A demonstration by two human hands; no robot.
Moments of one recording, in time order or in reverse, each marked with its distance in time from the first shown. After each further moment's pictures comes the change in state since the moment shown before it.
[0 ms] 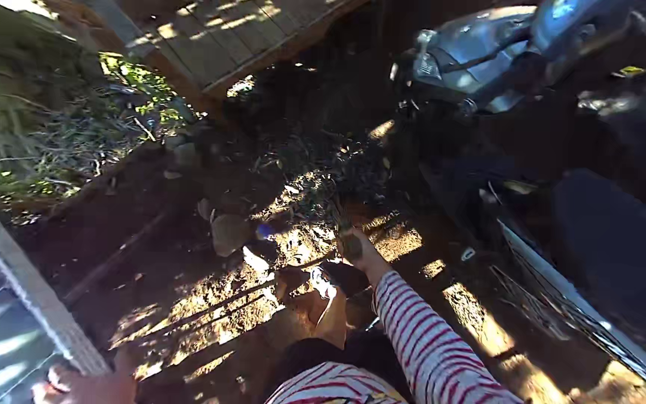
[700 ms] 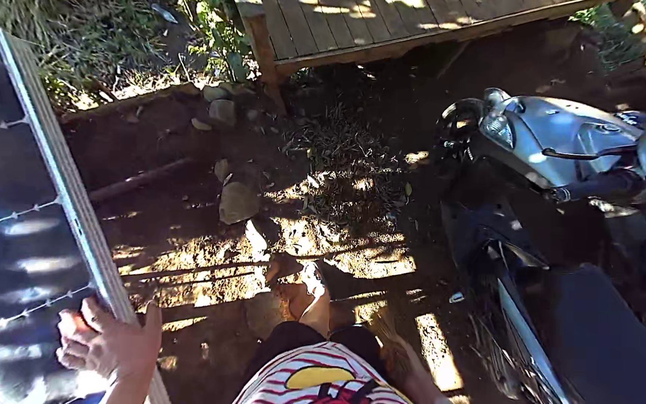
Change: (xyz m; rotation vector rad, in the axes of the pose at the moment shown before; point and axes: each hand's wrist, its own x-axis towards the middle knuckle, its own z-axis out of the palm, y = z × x) left_hand -0.005 0.005 -0.016 -0.088 -0.053 -0.078; right_hand -0.150 0.094 -0.108 -0.173 0.269 0.225
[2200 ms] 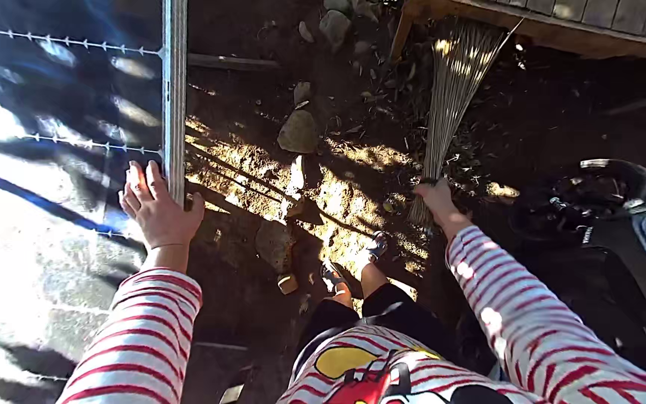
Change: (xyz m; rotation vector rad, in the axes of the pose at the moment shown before) left_hand 0.008 0.005 0.007 0.026 -0.011 -0.089; right_hand 0.195 -0.273 0.316 -1.507 0.082 -0.478
